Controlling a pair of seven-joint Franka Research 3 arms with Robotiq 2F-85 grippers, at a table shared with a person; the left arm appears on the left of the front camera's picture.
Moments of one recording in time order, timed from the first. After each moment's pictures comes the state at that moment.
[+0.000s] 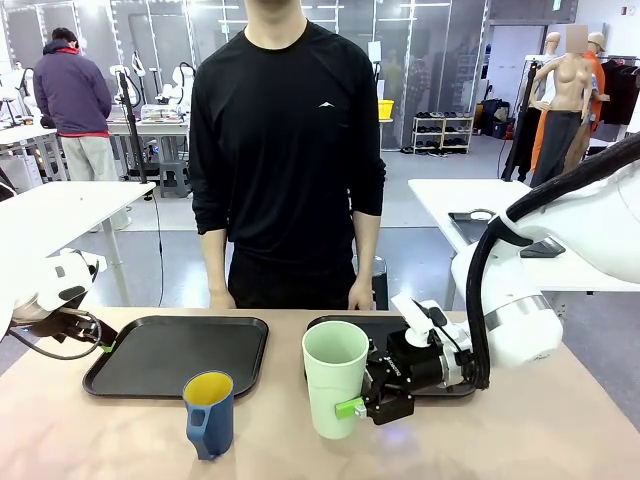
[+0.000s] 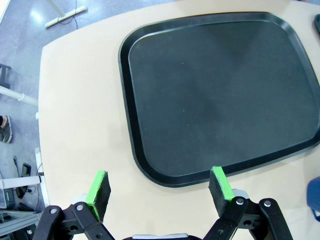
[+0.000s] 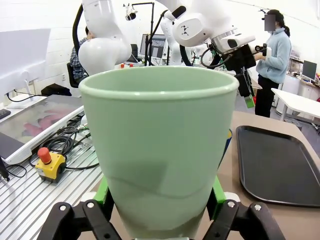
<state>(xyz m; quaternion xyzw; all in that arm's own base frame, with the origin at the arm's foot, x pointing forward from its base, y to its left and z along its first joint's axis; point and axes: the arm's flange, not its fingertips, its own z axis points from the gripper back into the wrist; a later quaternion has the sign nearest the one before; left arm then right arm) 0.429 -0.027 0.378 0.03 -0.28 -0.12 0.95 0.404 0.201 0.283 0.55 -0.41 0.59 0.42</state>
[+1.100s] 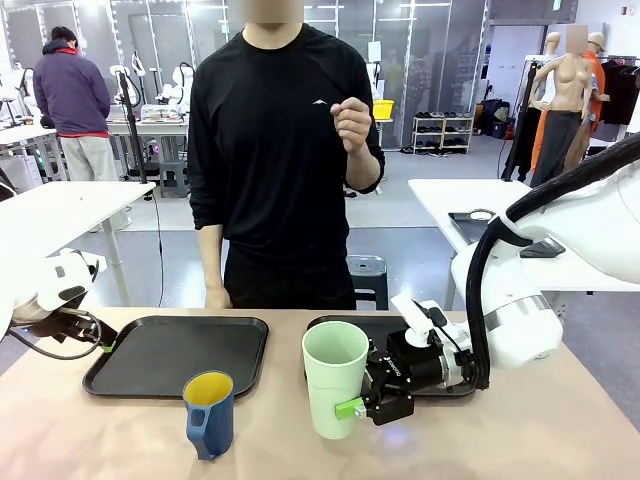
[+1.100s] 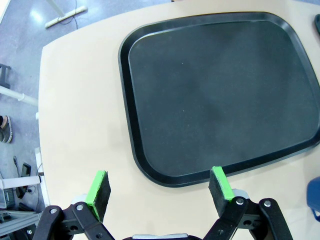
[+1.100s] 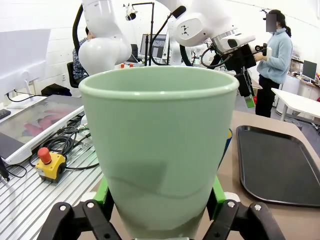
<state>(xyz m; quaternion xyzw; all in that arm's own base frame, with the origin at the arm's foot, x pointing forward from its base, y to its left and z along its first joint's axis) 0.429 -0.027 0.378 0.03 -0.28 -0.12 0.95 0.404 0.201 0.282 0.55 -0.41 0.59 0.42</state>
